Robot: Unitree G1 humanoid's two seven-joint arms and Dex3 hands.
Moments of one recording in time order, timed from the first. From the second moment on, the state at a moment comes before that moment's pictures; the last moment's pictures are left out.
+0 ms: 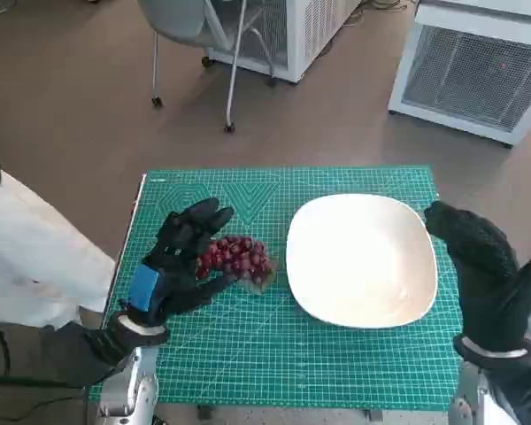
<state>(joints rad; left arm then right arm) -0.30 0.15 0.14 0.27 -0.34 -0.46 -0.55 -0.30 -0.15 -0.20 0.17 0.34 -0.58 0.37</state>
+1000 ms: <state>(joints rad) -0.30 0.15 0.14 0.30 -0.33 -0.49 -0.55 -0.30 -0.15 -0.19 0.17 0.33 -0.58 0.37</state>
